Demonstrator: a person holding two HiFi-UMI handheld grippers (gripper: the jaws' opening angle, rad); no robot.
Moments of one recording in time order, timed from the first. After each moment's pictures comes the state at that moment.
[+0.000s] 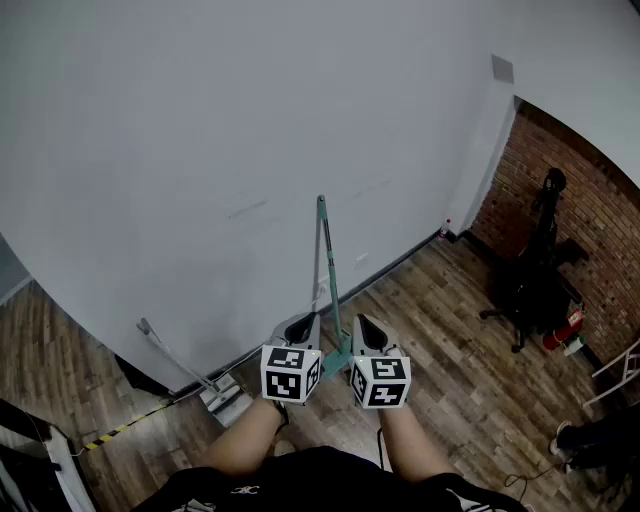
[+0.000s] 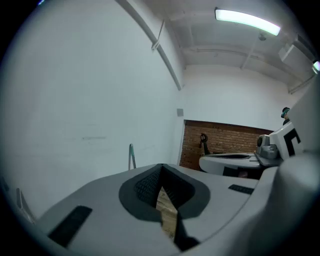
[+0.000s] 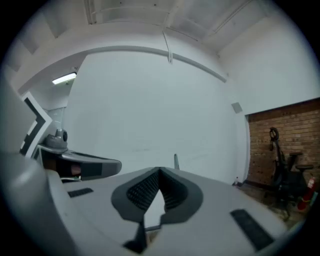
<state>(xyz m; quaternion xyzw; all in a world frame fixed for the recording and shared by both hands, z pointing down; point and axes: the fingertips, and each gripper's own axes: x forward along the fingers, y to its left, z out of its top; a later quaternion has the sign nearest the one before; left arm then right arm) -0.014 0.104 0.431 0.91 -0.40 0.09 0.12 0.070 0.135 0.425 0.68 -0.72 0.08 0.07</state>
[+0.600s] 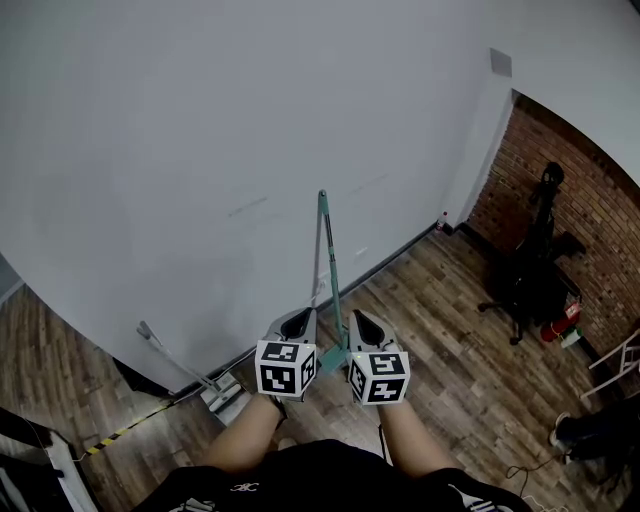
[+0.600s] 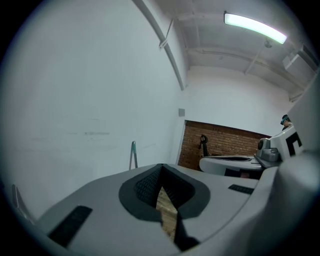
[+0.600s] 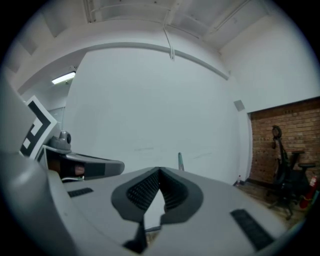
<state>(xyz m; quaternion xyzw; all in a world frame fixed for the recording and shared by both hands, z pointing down) -0.033 0.073 0.439 0.90 -0.39 0.08 0.15 0.049 0.106 0.431 0.67 -0.73 0.09 0.07</state>
